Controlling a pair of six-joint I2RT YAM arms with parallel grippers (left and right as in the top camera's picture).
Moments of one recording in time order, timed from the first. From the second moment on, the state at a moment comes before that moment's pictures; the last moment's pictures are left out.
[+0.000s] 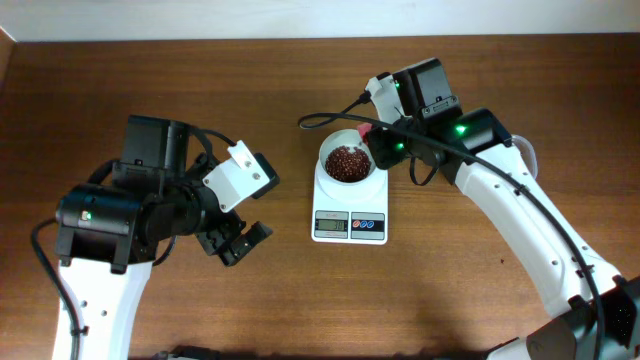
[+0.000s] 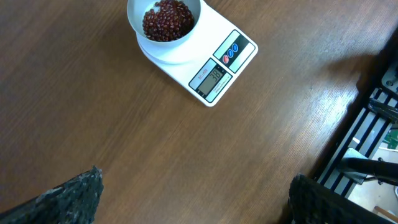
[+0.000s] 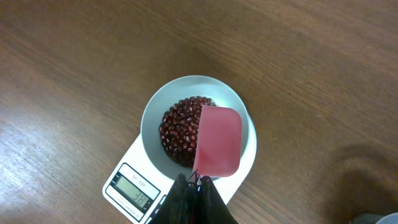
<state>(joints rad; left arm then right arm) -0.16 1.23 1.53 -1.43 0.39 0.72 0.42 1.66 1.52 -0.82 -0.17 -0.06</state>
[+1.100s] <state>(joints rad) -0.16 1.23 1.53 -1.43 0.39 0.72 0.44 1.61 1.58 -0.86 -0.25 -0.06</state>
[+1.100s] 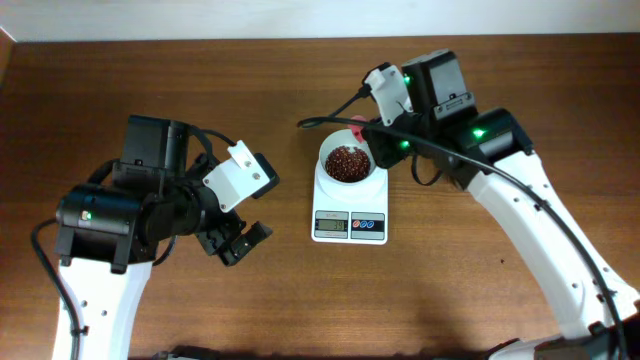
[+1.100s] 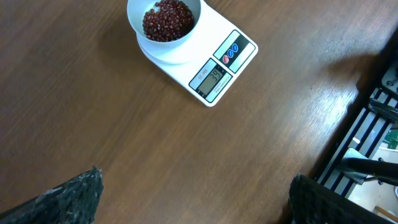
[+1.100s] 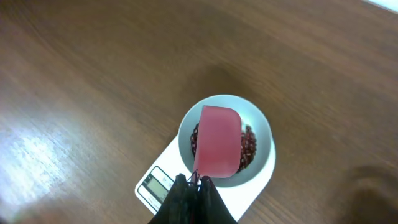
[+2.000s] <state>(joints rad) -0.16 1.23 1.53 -1.43 0.39 0.72 0.48 1.67 1.58 -0.99 0.22 -0.09</state>
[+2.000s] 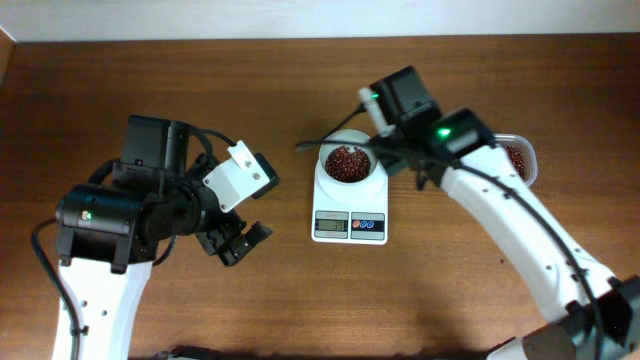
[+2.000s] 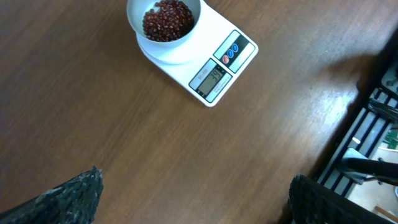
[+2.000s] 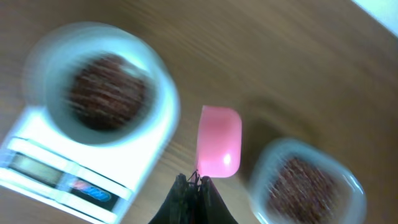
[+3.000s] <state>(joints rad) -0.16 1.23 1.53 -1.43 0.39 0.72 -0.21 1.69 1.17 -0.66 -0.28 -0.01</state>
